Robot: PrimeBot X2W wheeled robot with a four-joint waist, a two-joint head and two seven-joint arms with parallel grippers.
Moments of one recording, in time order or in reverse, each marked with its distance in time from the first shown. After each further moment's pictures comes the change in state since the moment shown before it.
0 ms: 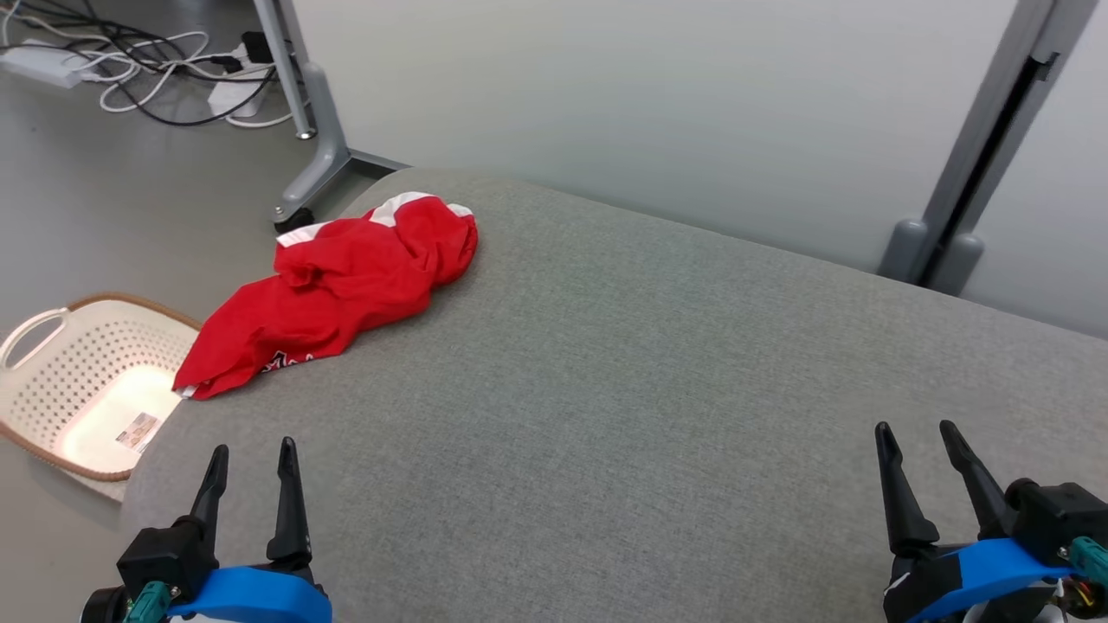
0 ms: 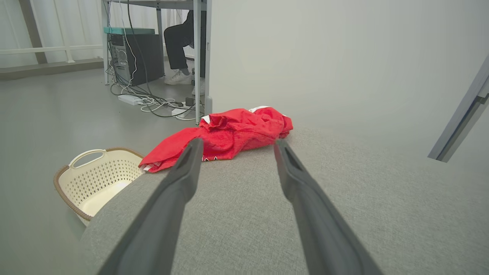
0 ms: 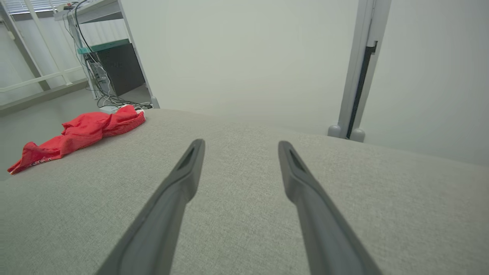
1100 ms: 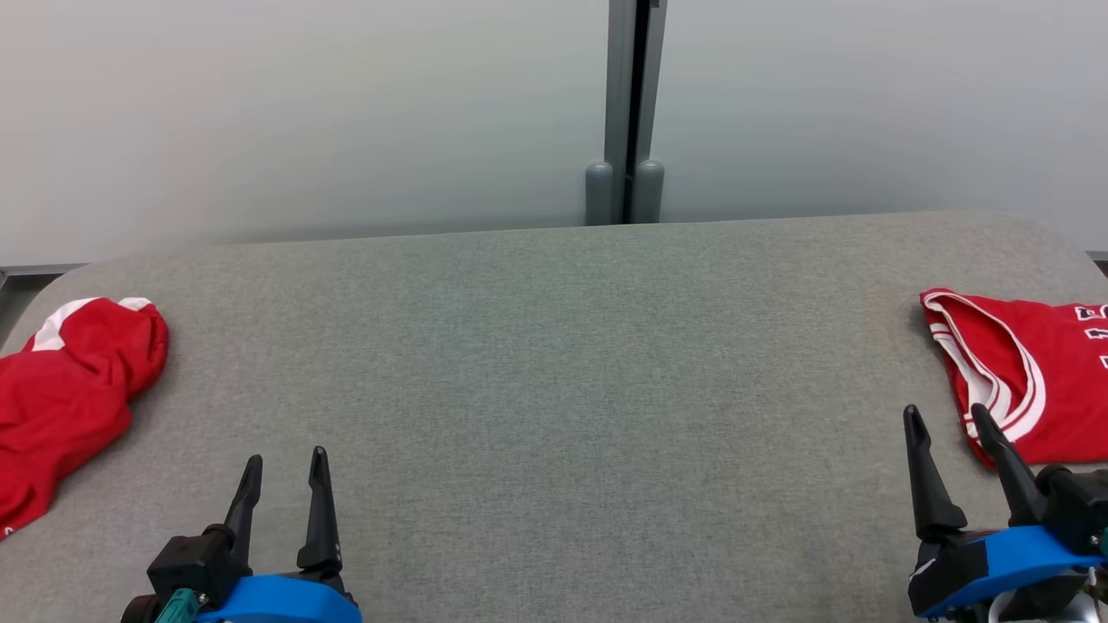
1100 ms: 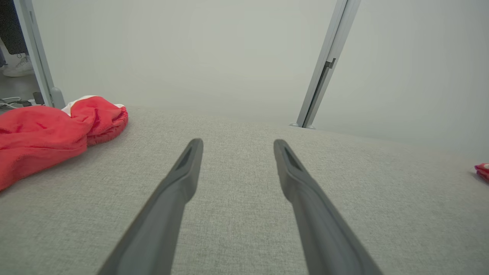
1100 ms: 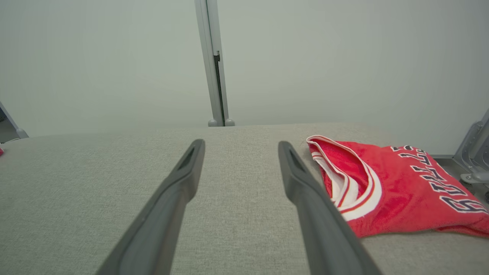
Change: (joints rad) left arm 0.008 -0.053 -0.009 0.018 -0.014 -0.017 -0.005; right arm -0.004 -0.016 -0.038 -0.051 -0.016 0.000 0.032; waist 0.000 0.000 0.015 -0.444
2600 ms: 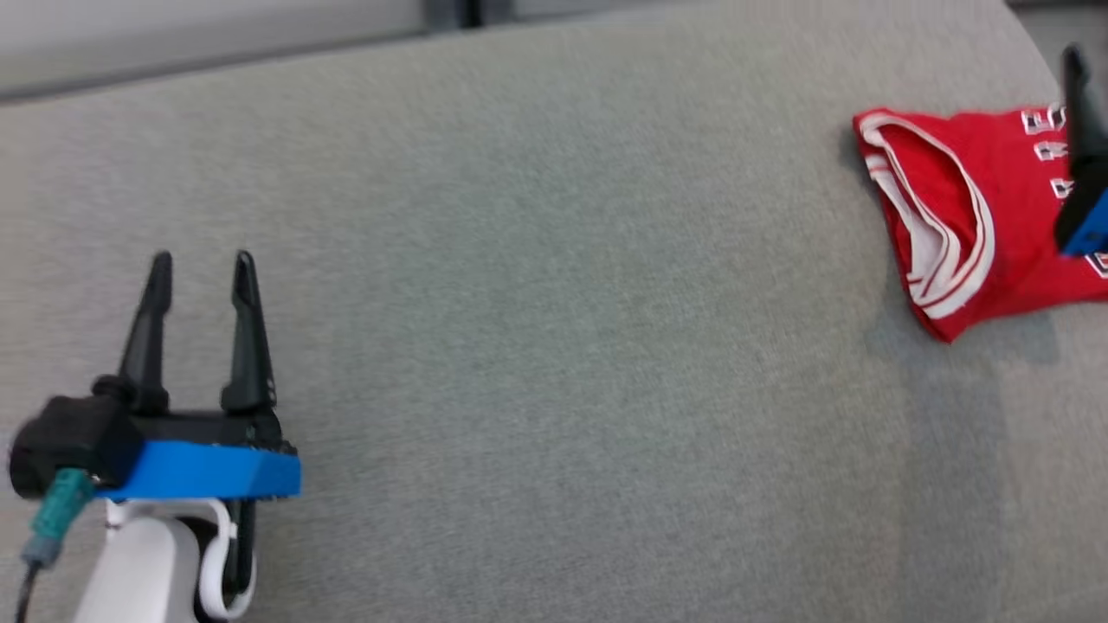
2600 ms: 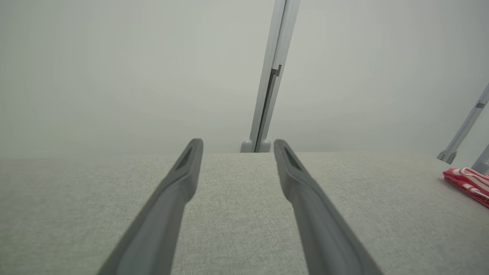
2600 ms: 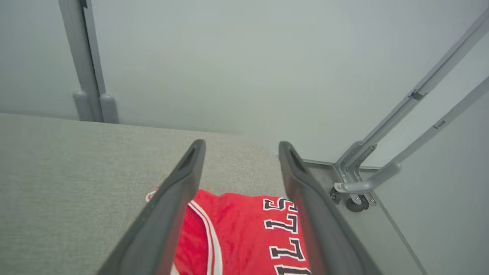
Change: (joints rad) left arm -0.204 0.164 -0.045 -0.271 -0.055 0.033 0.027; right arm -0.838 -0.333 0.104 0.580 -0.046 0.000 0.108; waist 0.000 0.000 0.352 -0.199
